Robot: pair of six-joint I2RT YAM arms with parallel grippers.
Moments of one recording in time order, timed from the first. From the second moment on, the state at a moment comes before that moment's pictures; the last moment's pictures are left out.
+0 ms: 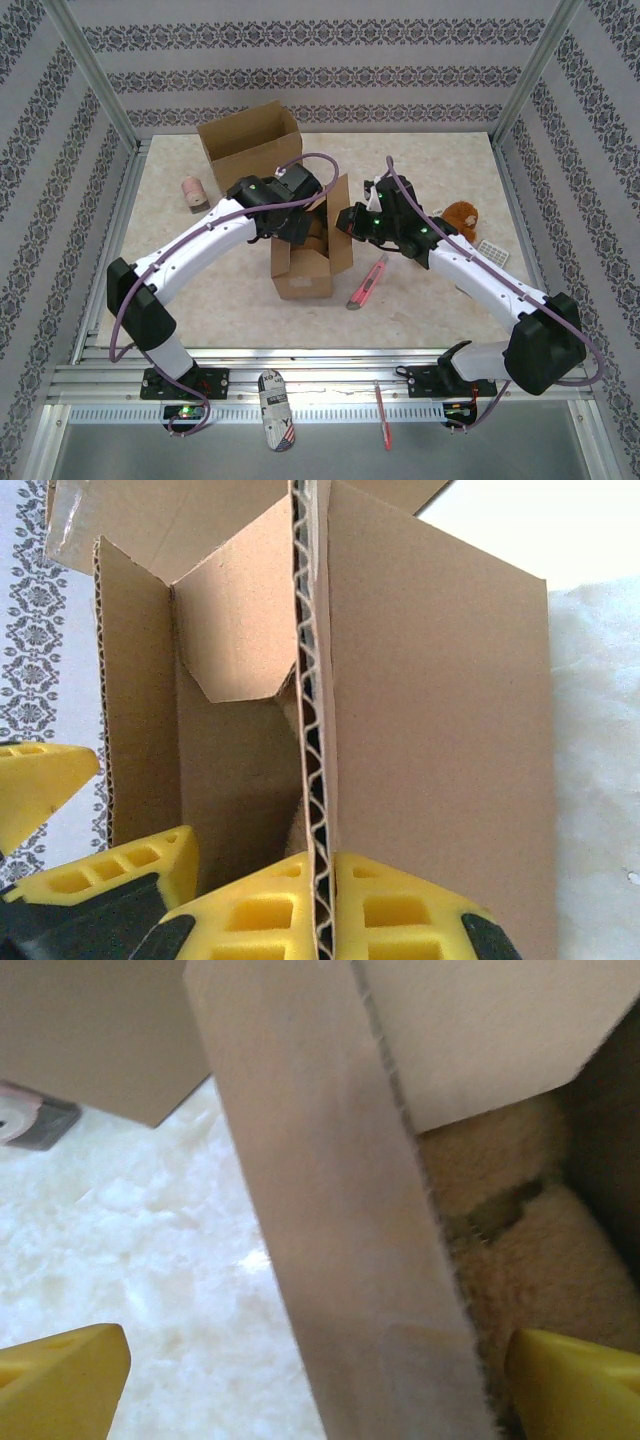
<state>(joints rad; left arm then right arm) -0.72 1.68 1.67 -1.24 -0.41 -0.41 0.52 1.32 1.01 -0.31 -0.37 0.89</state>
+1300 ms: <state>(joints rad) -0.59 1.20 1.11 -0.79 0.05 -0.46 0.40 1.38 0.99 -0.16 -0.66 0.89</state>
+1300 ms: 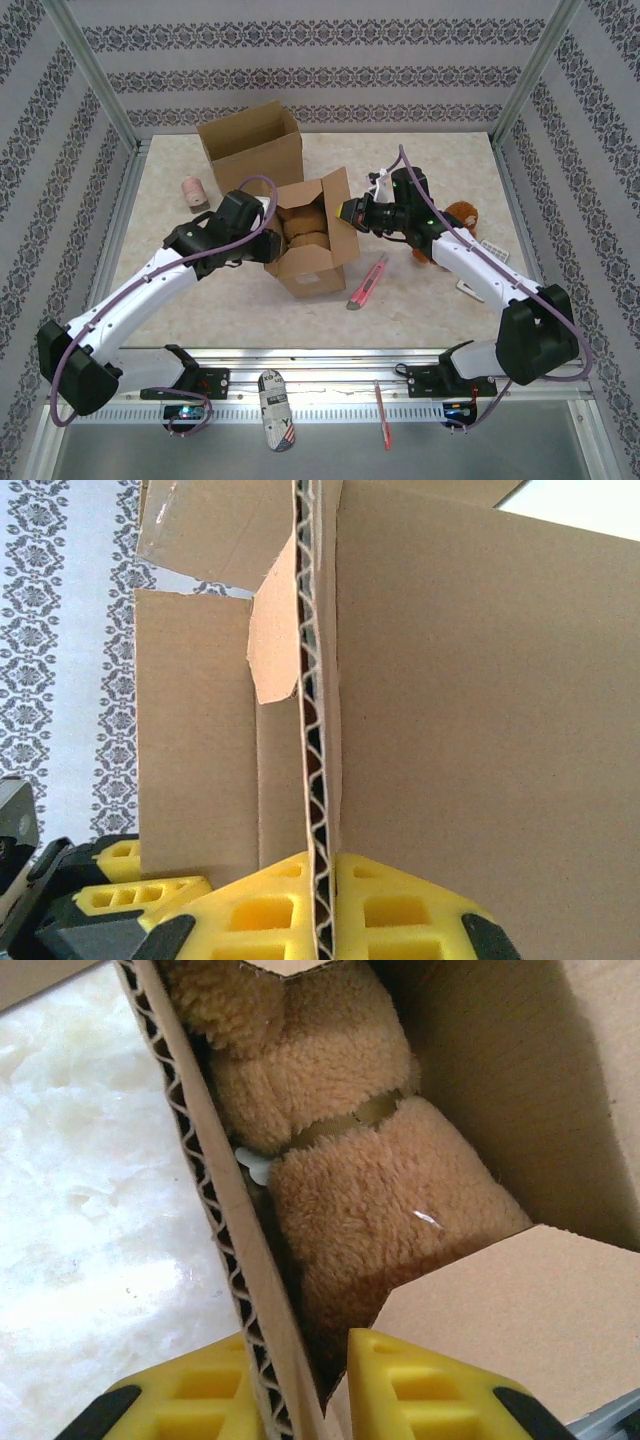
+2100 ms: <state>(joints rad) -0.52 1.06 1.21 -0.77 0.10 -0.41 0.40 1.50 1.04 -0.18 -0.79 0.81</state>
